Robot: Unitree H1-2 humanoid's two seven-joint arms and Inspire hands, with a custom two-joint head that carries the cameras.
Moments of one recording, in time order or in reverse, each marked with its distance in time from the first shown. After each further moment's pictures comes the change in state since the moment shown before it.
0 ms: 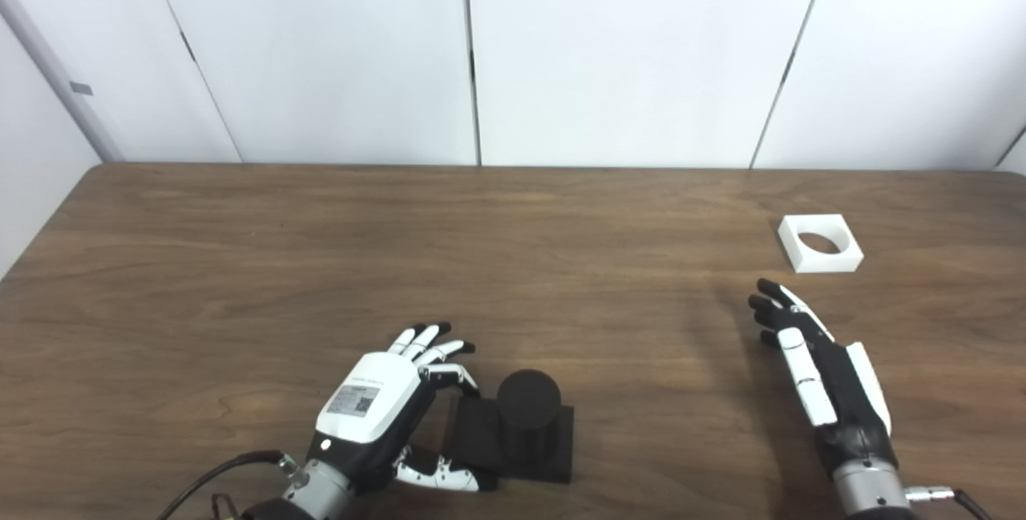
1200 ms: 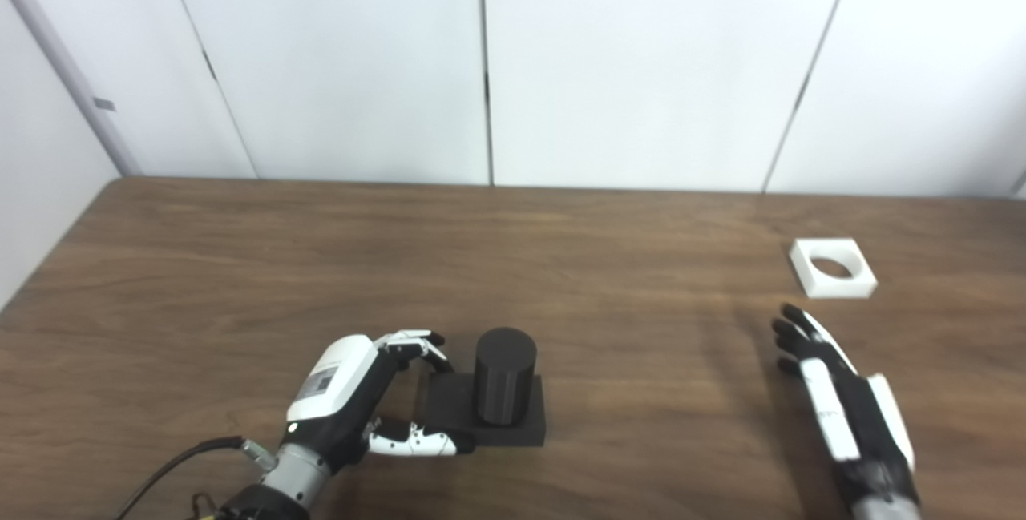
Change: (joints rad) left arm -0.004 -0.012 0.114 -0.029 -0.251 0.066 0.006; right arm 0.004 0.000 -0.006 0.029 0.029 -0.058 0.003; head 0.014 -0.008
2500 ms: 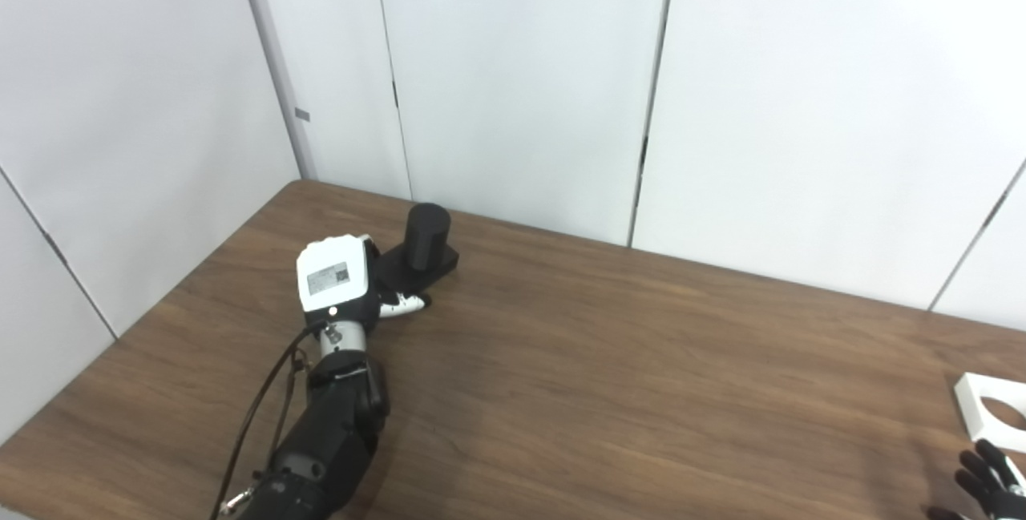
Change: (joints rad) left arm -0.439 0.008 0.199 0.766 0.339 0.362 0.577; right arm -0.034 -0.027 -0.044 0.122 0.077 -0.121 0.012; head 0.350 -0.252
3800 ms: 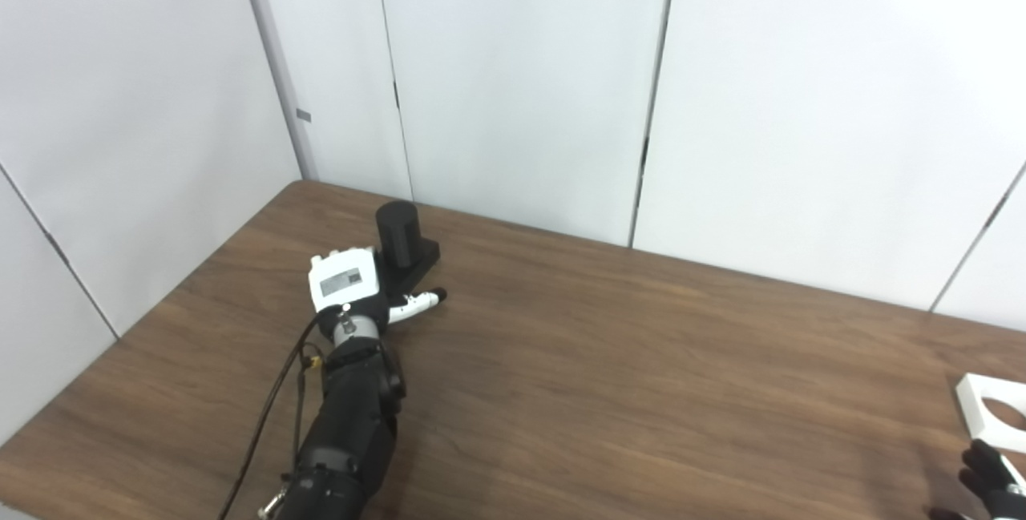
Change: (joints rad) left arm -0.054 -0.132 0.235 0.007 0.328 0.029 -0.389; right arm -0.007 -0.001 -0.003 0.011 -0.026 -0.012 -0.001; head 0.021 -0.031
